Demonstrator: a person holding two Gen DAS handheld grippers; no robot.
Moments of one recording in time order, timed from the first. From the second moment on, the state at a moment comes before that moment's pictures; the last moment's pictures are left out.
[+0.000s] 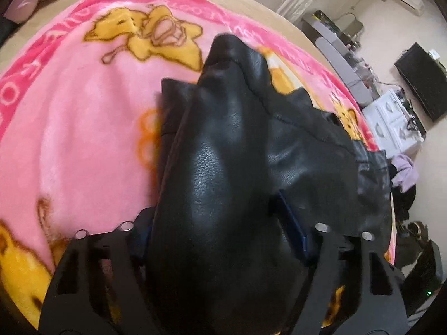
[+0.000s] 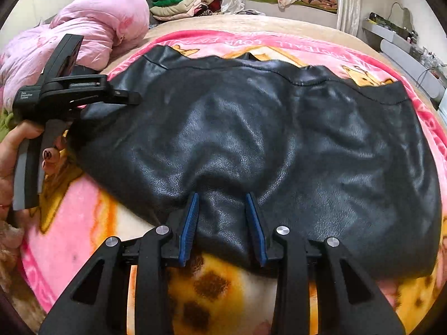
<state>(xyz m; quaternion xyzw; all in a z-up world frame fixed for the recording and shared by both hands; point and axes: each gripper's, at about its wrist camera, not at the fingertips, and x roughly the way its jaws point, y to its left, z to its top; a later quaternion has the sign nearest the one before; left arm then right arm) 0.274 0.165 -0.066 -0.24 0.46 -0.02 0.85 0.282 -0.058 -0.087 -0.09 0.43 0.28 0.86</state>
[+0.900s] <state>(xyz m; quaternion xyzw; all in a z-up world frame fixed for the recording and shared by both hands) 0.262 0.163 -0.023 -0.25 0.41 -0.06 0.88 0.346 -0.040 -0.047 -0.03 0.41 0.25 0.88</state>
